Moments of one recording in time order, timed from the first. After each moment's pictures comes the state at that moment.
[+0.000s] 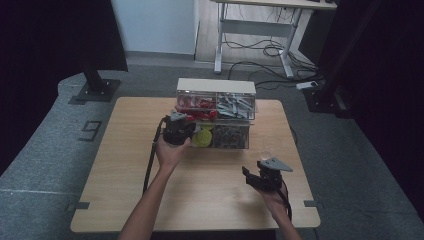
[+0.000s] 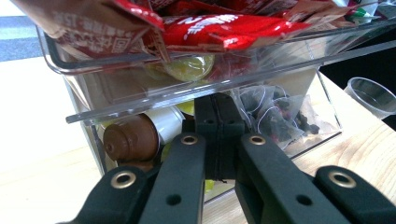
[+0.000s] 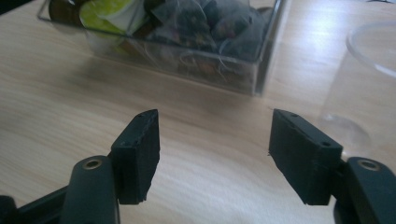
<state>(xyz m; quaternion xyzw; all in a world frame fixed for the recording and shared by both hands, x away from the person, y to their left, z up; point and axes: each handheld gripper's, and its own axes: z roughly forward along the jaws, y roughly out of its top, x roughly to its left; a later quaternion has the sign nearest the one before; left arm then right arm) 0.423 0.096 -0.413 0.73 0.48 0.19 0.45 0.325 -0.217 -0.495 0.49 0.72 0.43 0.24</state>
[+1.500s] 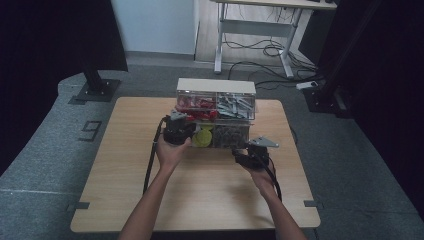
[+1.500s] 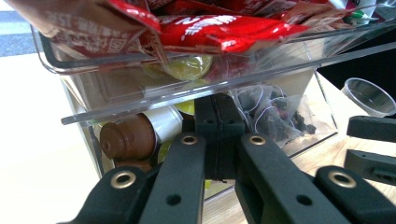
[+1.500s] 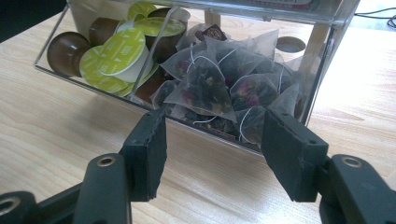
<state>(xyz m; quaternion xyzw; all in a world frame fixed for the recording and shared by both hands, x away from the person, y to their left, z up) 0.424 0.095 -0.412 0.73 0.48 0.18 0.45 0.387 -0.186 -0.476 0.47 0.72 0.45 0.23</state>
